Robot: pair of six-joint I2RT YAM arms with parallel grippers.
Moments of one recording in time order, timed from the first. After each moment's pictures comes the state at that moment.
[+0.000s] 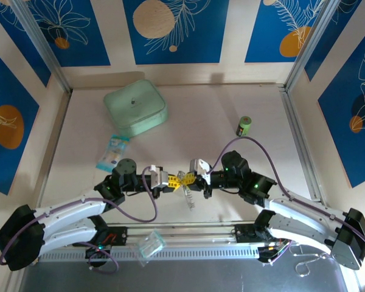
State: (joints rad) left arm -0.82 1.00 0.37 0.43 0.69 0.24; right arm 0.88 0.89 0.56 -0.06 -0.53 -0.20
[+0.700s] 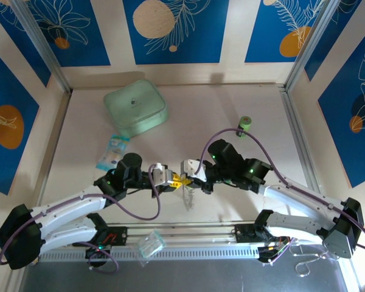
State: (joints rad) left arm -0.83 1.01 0.49 0.16 0.65 0.36; right arm 0.90 1.05 0.87 -0.55 -0.46 -0.51
